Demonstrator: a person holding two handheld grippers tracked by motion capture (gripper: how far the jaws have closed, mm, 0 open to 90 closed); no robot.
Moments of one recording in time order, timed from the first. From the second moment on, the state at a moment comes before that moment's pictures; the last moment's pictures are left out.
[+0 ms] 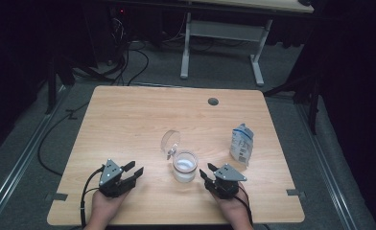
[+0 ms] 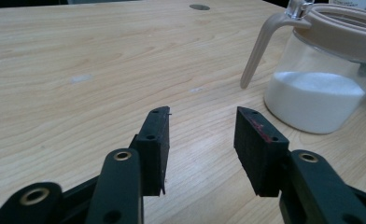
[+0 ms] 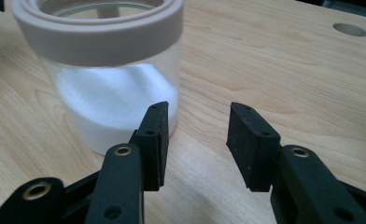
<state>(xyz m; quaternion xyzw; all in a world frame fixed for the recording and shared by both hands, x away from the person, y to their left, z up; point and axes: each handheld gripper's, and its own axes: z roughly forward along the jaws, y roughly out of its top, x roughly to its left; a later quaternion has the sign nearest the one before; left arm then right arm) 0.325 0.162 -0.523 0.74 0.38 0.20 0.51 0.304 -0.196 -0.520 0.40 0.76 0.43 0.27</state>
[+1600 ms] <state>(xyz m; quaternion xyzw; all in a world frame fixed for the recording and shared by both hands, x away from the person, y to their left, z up) 0.358 0.093 -0.465 0.74 0.36 0.16 0.55 0.297 -0.179 -0.518 0.37 0.78 0.43 0.26</state>
